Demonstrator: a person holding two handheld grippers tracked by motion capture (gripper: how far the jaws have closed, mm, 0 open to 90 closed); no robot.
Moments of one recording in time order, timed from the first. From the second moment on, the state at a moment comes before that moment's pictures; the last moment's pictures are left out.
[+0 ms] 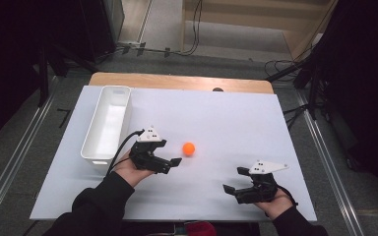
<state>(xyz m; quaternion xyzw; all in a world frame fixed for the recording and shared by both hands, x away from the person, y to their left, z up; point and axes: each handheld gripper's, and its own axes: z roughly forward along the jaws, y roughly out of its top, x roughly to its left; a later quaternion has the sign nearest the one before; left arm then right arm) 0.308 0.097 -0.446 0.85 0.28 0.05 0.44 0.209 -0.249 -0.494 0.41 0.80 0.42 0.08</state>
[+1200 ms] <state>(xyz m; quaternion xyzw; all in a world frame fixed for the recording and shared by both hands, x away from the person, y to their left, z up) 0.344 0.052 -0.446 0.86 0.25 0.03 0.45 0.207 -0.254 -0.494 0.42 0.80 0.42 0.08</state>
